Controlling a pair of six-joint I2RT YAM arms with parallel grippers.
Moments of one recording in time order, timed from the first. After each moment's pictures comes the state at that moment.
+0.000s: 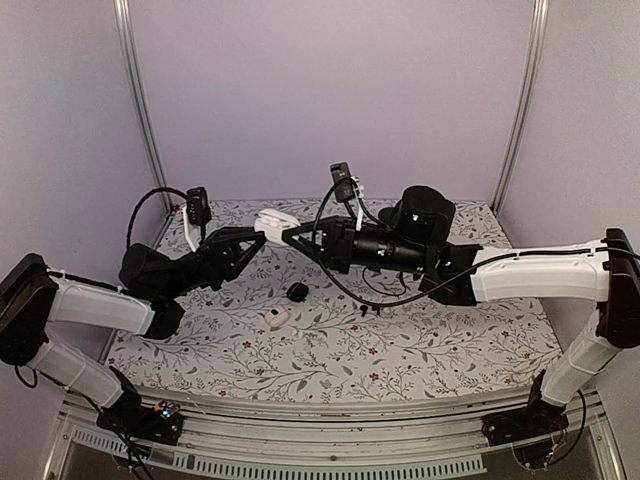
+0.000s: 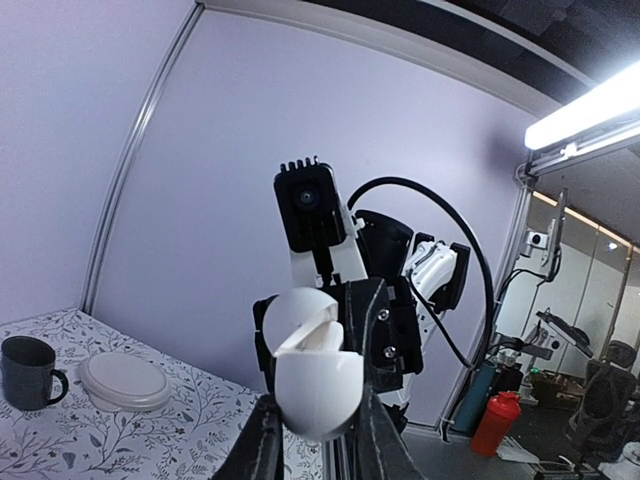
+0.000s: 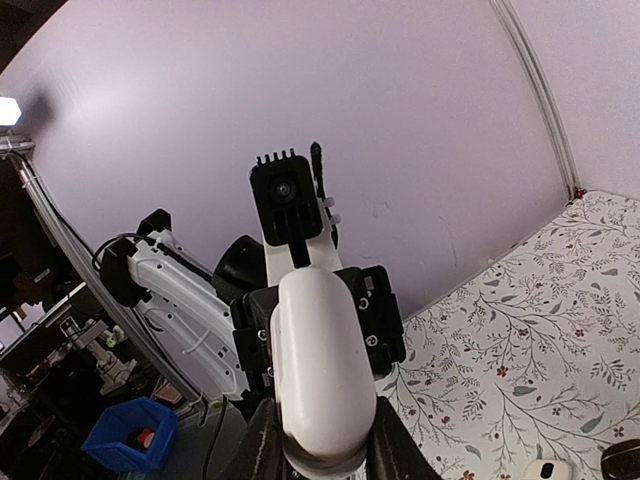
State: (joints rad) left arm -0.66 1.39 0.47 1.52 0.66 -0.75; right arm 1.03 1.59 1.11 0.59 -0.39 0.58
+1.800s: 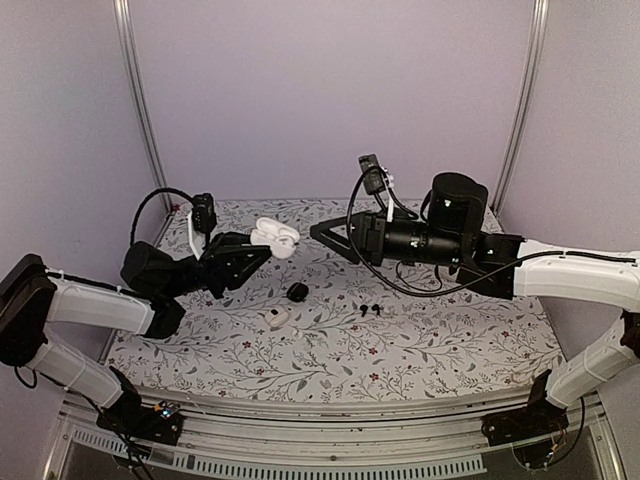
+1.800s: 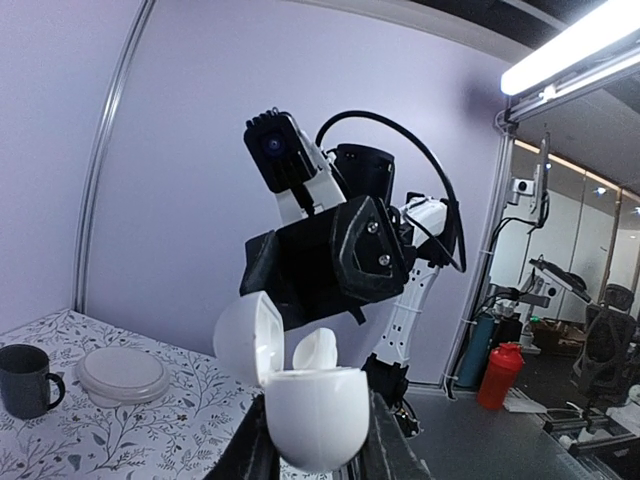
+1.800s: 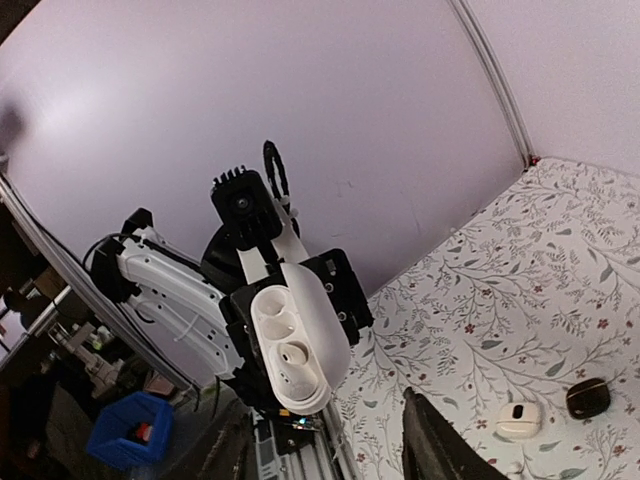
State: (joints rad) left arm -0.67 1.38 0.48 1.47 0.75 -0.64; right arm 0.99 1.40 1.07 0.33 -0.35 0.58
